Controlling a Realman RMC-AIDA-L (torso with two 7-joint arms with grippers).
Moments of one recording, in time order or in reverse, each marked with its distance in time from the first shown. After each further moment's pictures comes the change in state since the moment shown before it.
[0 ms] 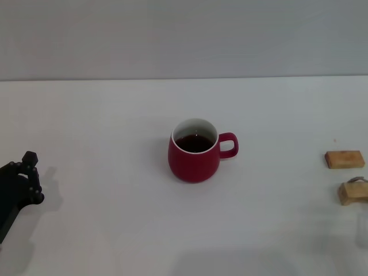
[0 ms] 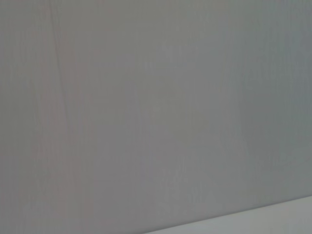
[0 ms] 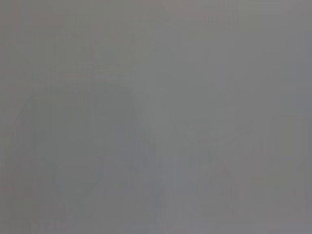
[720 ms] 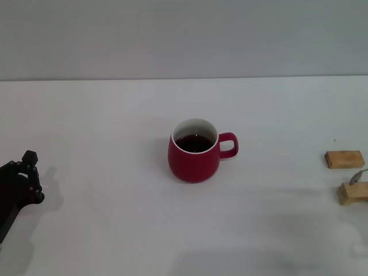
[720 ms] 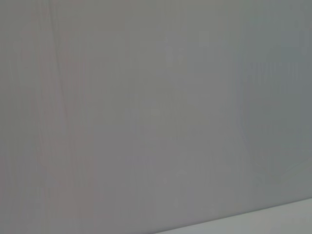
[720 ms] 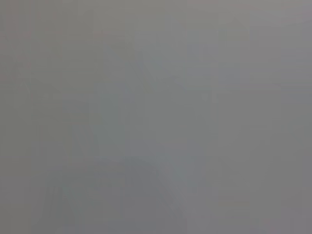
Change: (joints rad) left arm 0.000 0.000 0.000 0.000 0.000 0.005 0.000; right arm 0.104 -0.008 0.000 0.022 -0.022 -0.131 0.011
